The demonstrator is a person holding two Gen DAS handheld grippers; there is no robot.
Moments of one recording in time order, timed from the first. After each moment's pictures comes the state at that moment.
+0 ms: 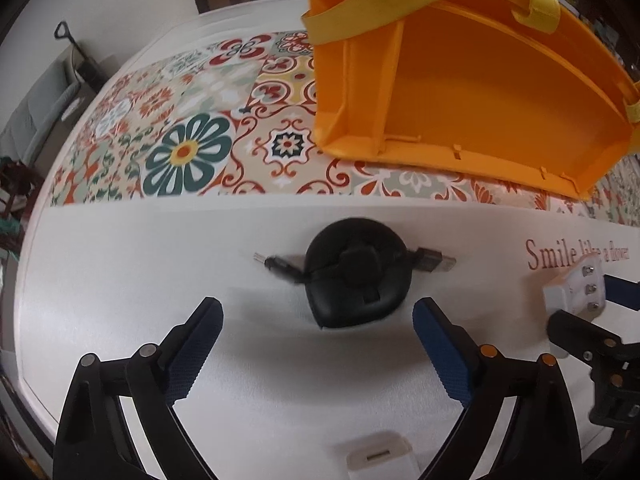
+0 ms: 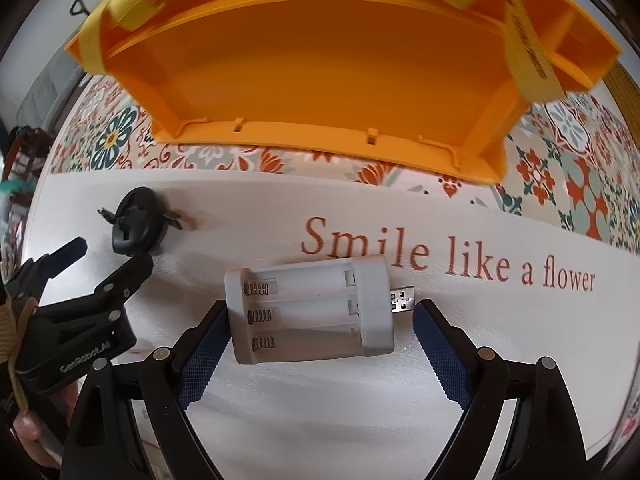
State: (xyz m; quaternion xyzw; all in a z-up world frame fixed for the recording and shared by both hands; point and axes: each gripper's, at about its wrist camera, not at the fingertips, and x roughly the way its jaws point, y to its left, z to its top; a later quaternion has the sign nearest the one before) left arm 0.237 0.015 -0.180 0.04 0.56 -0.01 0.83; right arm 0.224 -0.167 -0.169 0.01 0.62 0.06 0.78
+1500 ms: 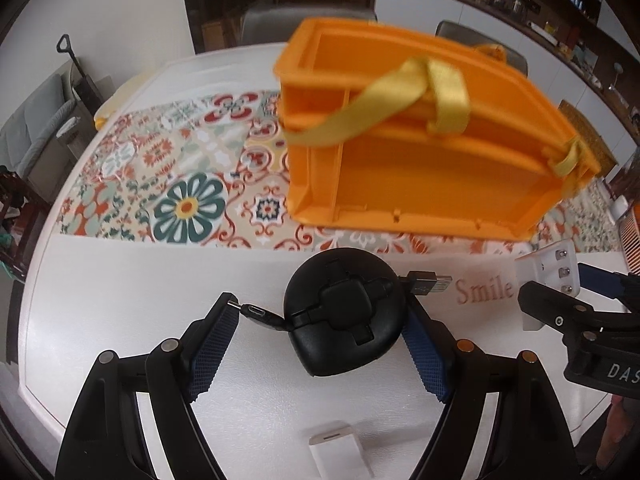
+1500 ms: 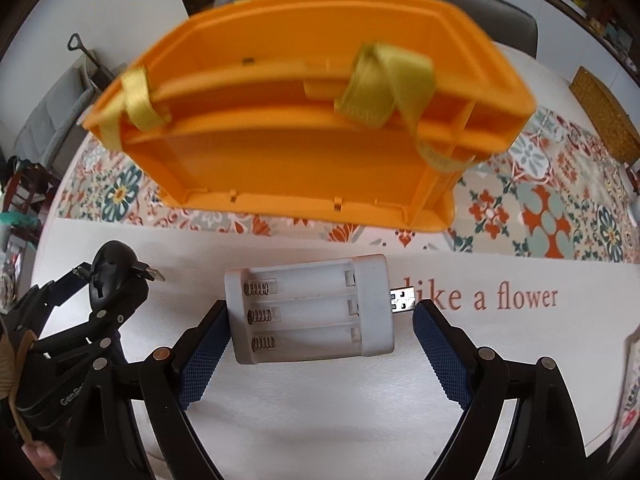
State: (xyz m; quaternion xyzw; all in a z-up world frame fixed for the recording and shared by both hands) left arm 0.222 0.004 -0.110 0.00 0.50 -0.04 0.86; right arm 0.219 -0.193 -0.101 0.02 0.56 0.03 0.83
